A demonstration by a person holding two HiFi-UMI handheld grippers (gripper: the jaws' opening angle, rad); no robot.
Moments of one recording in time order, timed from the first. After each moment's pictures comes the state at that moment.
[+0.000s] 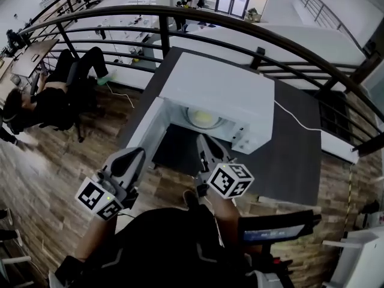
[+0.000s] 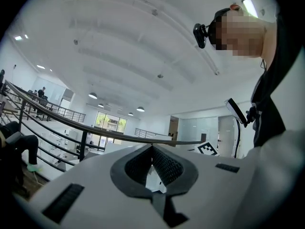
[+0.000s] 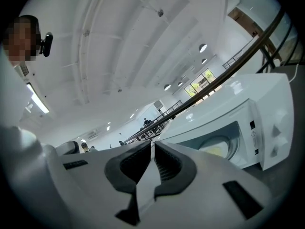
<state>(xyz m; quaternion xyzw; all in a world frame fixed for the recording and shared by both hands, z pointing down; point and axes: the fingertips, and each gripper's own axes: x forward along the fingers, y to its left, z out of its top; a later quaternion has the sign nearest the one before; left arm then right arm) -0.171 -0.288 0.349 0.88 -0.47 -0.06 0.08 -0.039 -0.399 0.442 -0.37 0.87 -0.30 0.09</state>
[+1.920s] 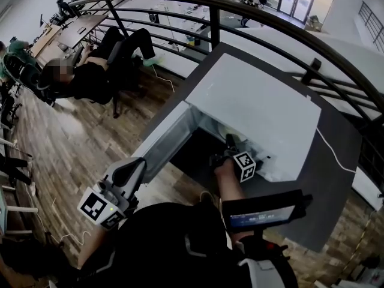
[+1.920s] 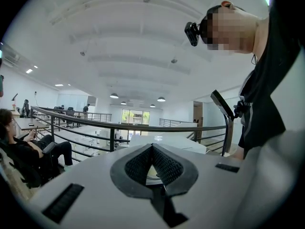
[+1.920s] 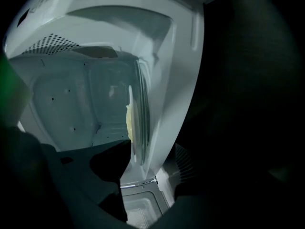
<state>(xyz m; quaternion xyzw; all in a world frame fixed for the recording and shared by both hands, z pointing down) -0.181 -0.306 0.368 0.79 -0.61 0.02 0.07 -0.037 -0.553 0.717 -0.41 0.53 -0.71 0.23</state>
